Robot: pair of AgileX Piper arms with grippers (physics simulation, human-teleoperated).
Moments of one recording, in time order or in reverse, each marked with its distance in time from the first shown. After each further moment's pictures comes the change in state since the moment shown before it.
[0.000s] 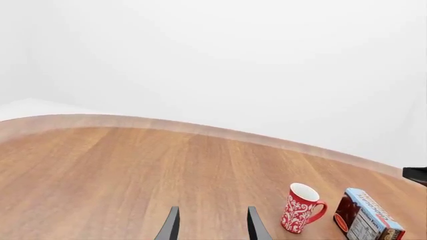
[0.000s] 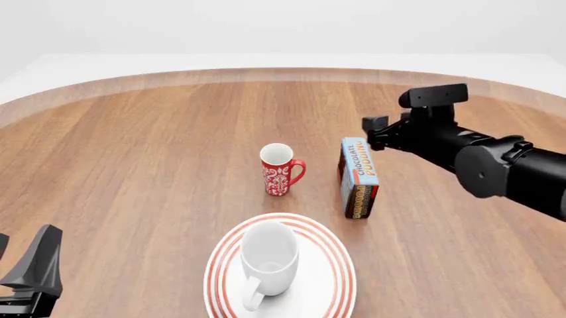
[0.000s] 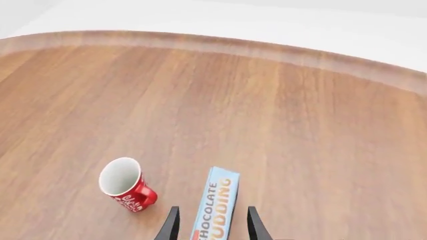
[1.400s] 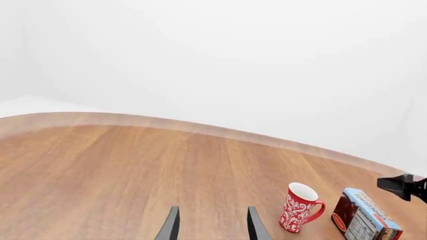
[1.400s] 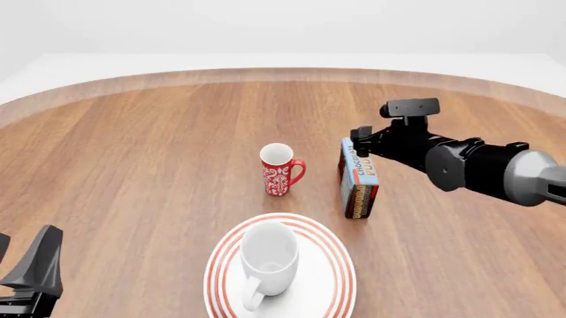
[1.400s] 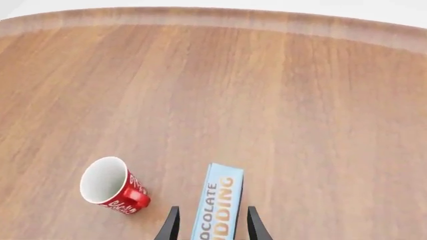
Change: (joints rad) left arm -0.003 0.000 0.001 0.003 -0.010; right arm -0.002 0.189 -0.062 -0.035 0.057
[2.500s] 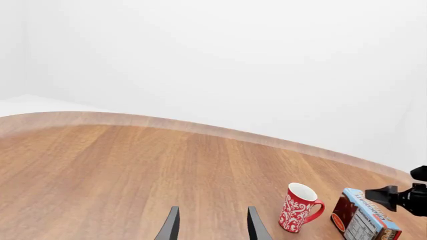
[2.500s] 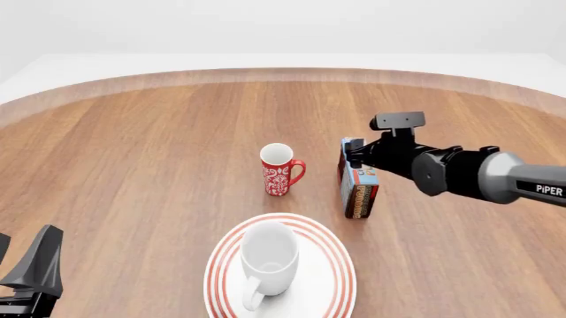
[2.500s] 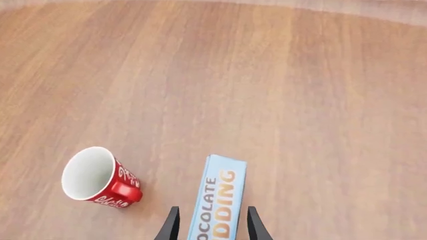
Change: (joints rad) left arm -0.001 0.000 0.000 0.000 -0.004; right arm 0.005 0.101 -0.009 -0.025 0.001
